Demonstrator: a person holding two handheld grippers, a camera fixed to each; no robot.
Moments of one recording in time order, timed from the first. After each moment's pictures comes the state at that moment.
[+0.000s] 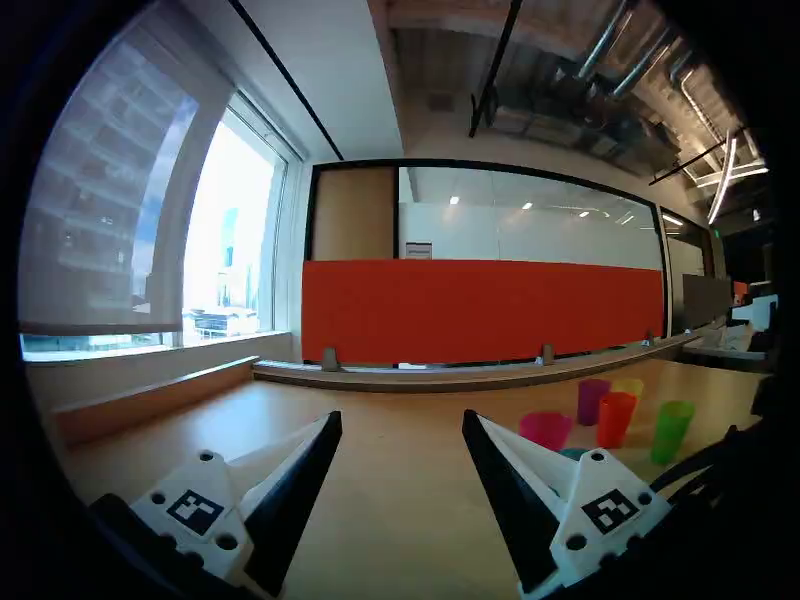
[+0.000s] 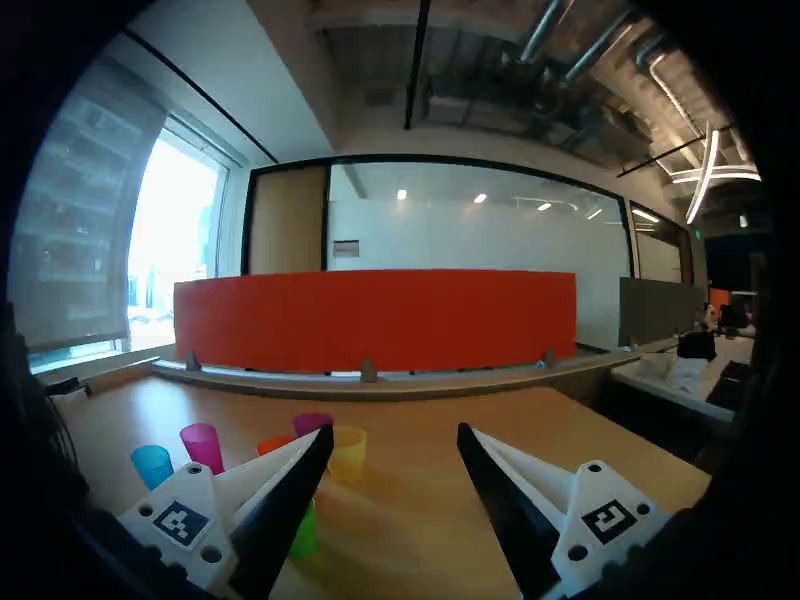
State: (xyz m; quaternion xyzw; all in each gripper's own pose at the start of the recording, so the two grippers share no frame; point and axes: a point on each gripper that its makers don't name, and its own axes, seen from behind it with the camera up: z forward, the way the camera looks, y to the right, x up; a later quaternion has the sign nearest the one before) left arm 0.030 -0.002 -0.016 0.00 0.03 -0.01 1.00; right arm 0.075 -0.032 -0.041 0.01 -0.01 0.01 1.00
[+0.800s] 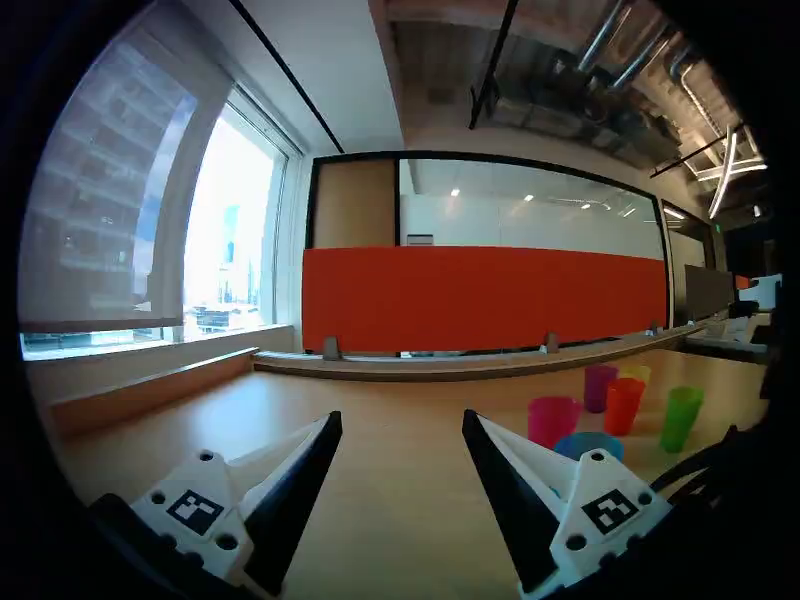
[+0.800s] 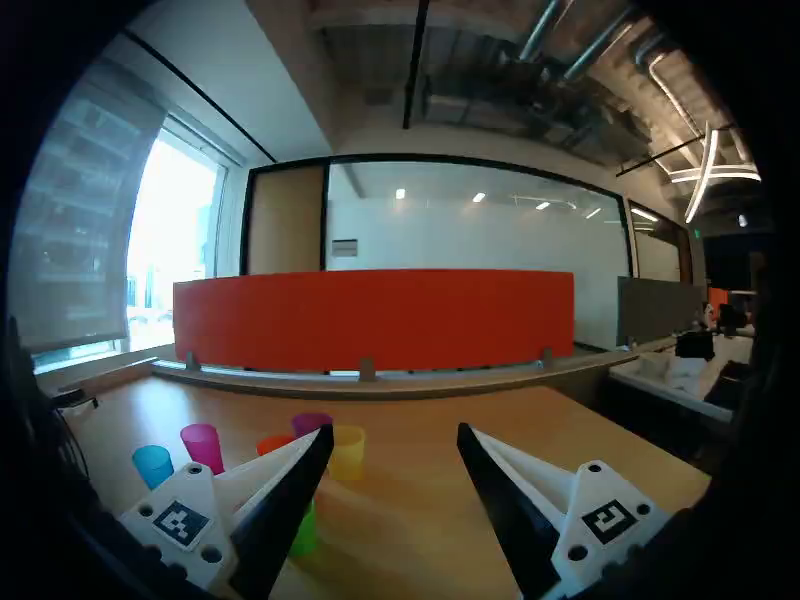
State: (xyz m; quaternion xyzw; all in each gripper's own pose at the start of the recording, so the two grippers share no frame) left arm 0.008 -0.003 -0.004 0.01 0.02 0.00 1.00; right arm 0.074 -0.030 -0.044 0.01 -0.01 0.01 1.00
